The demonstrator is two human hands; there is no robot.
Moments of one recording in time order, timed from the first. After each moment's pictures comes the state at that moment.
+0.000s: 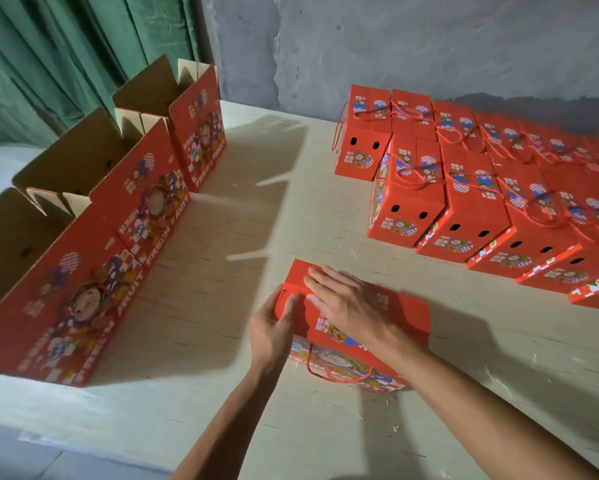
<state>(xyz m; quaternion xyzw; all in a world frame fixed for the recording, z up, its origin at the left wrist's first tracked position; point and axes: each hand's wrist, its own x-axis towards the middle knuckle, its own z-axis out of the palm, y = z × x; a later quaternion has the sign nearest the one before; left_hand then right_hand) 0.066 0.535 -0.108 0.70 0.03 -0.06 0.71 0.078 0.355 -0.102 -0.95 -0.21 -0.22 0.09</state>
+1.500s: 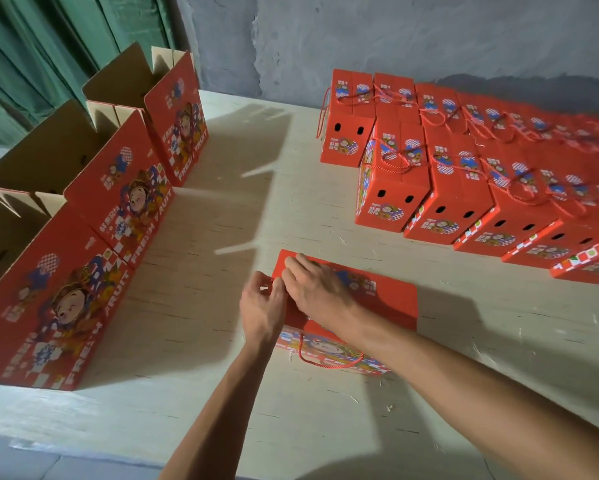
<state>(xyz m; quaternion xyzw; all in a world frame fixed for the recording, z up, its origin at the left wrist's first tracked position) 0.093 0.524 -0.111 0.82 0.10 -0.03 0.56 0.079 0.402 -0.062 -0.96 -0.22 -0.18 -0.08</state>
